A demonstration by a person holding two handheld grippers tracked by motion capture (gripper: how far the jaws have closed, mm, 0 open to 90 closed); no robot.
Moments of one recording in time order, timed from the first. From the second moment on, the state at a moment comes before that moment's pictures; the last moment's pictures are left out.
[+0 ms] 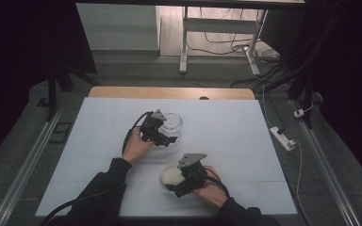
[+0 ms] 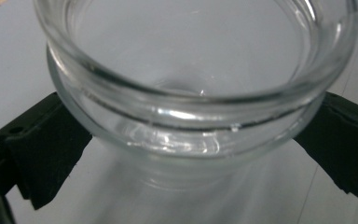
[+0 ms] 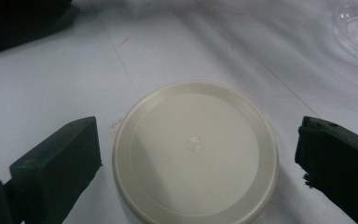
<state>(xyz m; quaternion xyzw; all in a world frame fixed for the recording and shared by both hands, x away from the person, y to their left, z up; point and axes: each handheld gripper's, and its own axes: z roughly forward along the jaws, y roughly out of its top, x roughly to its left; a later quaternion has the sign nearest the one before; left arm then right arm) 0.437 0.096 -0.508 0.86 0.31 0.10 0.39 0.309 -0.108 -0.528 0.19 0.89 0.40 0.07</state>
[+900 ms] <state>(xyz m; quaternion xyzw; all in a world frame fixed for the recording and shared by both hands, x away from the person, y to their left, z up) 0.381 0.119 -0.500 0.86 0.30 0.08 0.41 0.309 -0.136 -0.511 0.22 0.88 0.42 0.09</state>
